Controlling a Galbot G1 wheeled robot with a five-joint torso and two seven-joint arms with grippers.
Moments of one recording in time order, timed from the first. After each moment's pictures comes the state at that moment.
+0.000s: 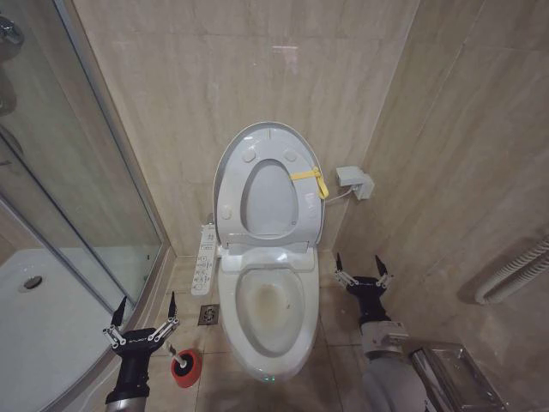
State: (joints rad) left arm 1.77 -1.30 -0.54 -2.14 -0.08 -0.40 -0.28; right arm -1.43 1.31 0.42 2.07 0.13 0.06 0.35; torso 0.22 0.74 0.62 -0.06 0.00
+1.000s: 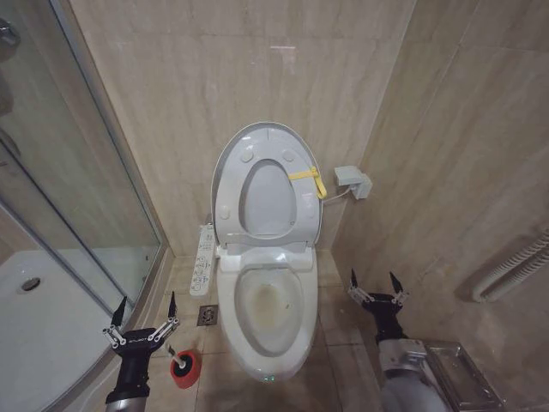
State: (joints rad) left arm 1.77 -1.31 -0.54 -2.14 -0.08 -0.40 -0.28; right arm -1.52 1.38 0.56 2.00 0.13 0.15 0.23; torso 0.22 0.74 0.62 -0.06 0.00
